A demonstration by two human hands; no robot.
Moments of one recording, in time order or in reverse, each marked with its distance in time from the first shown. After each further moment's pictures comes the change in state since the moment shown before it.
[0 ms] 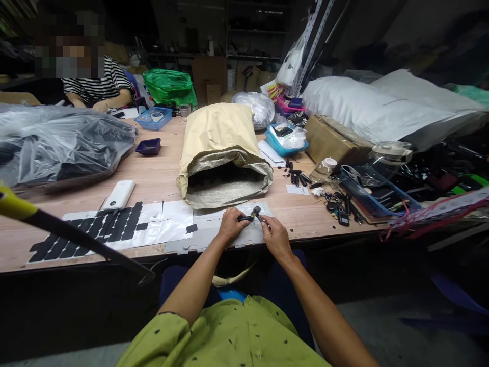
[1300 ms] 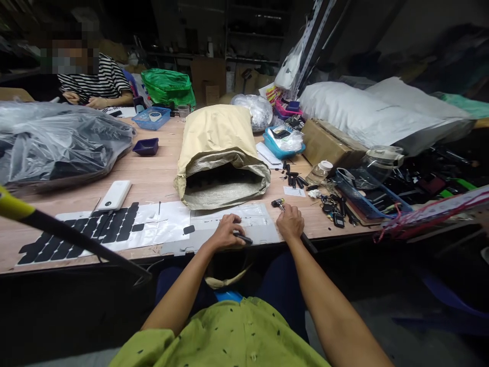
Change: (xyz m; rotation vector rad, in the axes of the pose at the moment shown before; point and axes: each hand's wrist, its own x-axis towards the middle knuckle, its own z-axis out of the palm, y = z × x) left_hand -0.024 -0.005 -0.022 0.006 -0.300 0.146; right_hand 0.045 0.061 -0.016 -0.677 0.085 0.287
